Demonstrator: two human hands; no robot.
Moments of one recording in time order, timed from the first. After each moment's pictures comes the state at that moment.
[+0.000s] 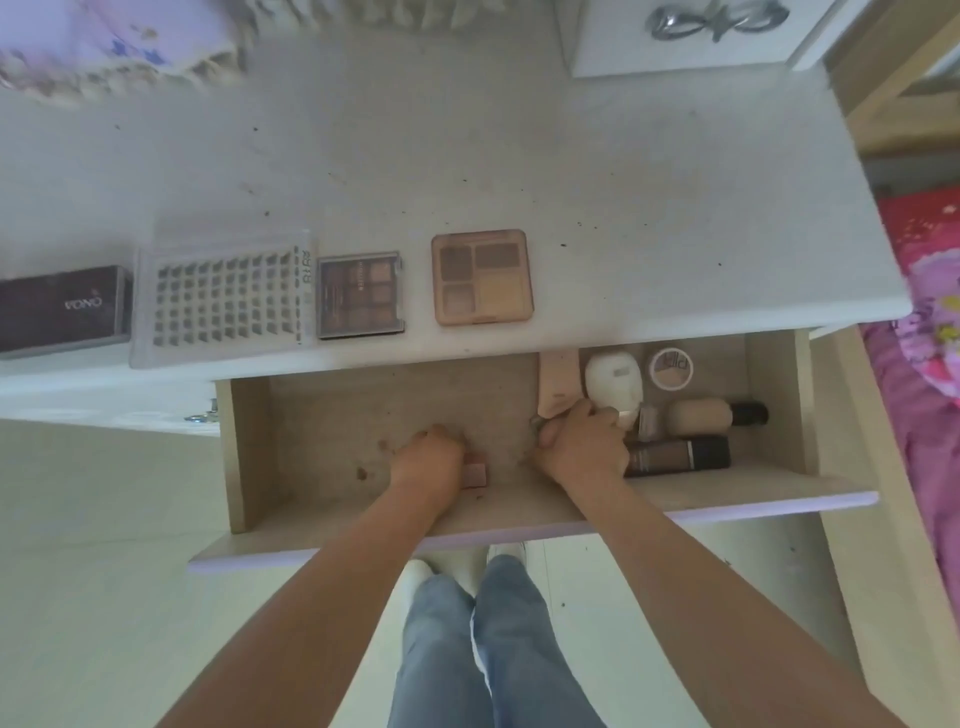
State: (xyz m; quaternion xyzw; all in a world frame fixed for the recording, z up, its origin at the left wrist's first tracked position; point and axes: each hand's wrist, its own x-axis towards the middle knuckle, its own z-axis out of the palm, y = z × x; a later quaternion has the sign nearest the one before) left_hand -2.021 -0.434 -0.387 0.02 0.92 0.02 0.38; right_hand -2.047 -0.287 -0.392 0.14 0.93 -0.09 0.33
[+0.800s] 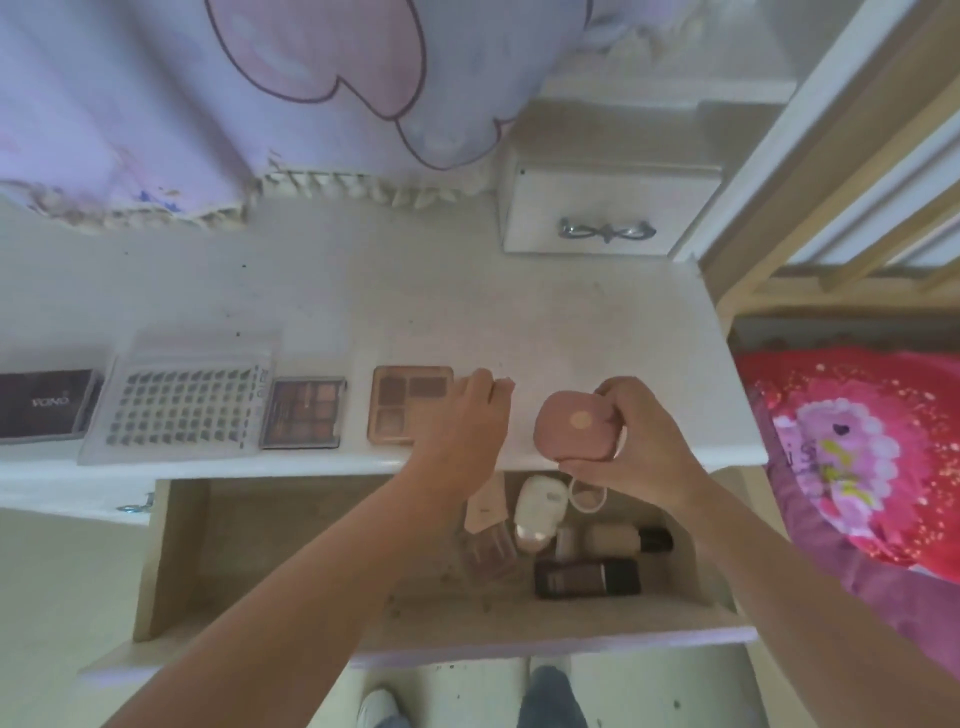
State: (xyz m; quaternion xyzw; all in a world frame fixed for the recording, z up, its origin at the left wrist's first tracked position) left_hand -2.115 -0.364 -0.274 0.13 0.99 0.02 -0.07; right_hand -2.128 -0.178 -0.261 -0.11 0.94 -0.29 0.12
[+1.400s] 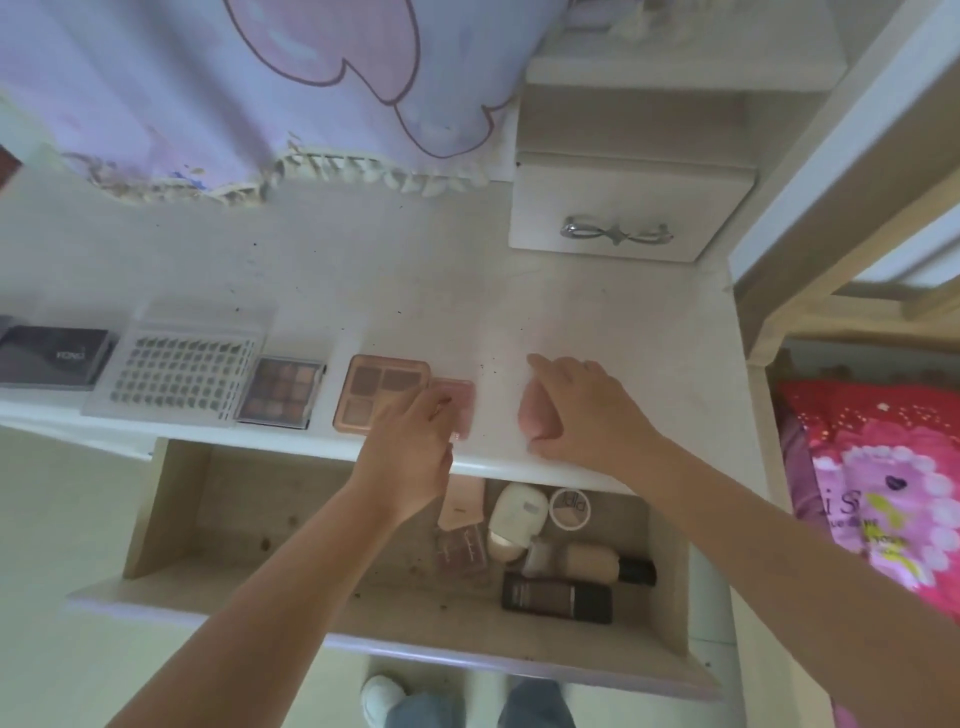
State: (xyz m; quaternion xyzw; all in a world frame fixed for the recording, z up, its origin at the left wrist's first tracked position) left_hand -2.112 -0.355 -0.290 0.06 0.99 0.10 -0.01; right_hand -2.197 -0.176 -0.264 -0.31 0.93 -0.09 0.19
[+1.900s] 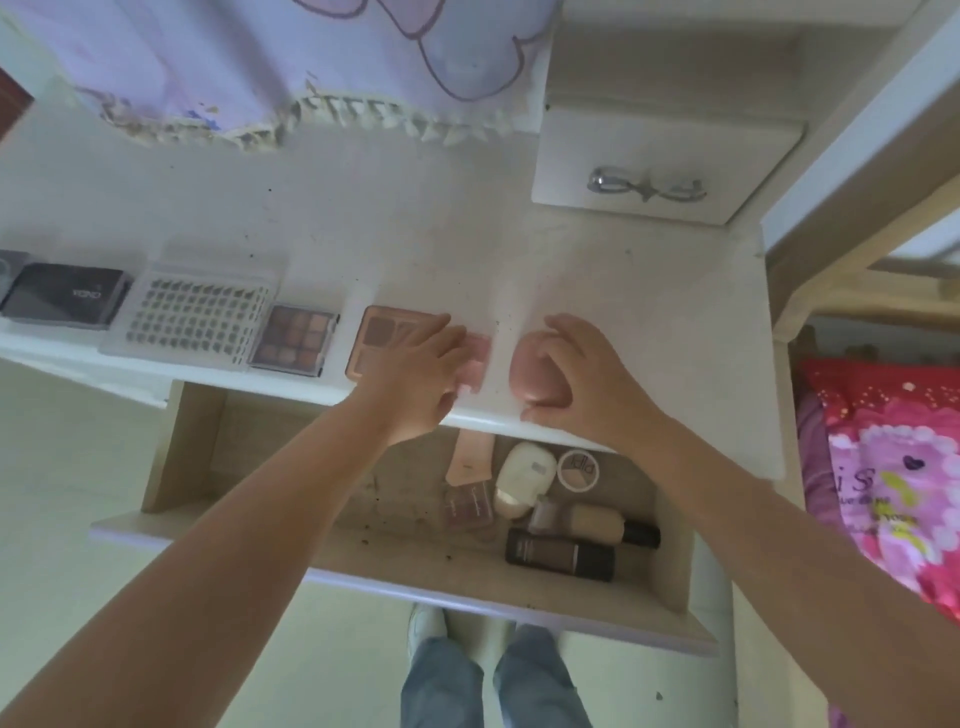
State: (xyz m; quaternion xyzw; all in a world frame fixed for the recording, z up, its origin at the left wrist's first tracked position) left_hand -2.127 -0.369 -0.274 0.08 0.99 0.03 0.07; right_hand -2.195 -0.177 -0.282 -0.38 0.89 -0.22 0.12
